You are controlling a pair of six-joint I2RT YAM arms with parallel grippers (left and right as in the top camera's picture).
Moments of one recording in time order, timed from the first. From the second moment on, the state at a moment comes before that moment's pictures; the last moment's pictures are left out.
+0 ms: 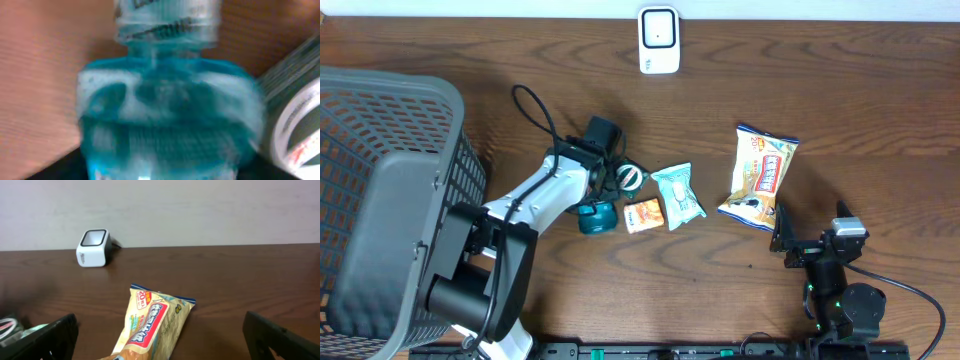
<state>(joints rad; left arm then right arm) -0.41 1.81 1.06 -0.64 -0.06 -0.59 -0.04 0.01 0.01 -0.06 -0.12 0.07</state>
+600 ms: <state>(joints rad) -0.41 1.33 1.67 -0.48 -0.17 -0.26 -0.04 0.01 0.01 -0.06 -0.12 0.07</state>
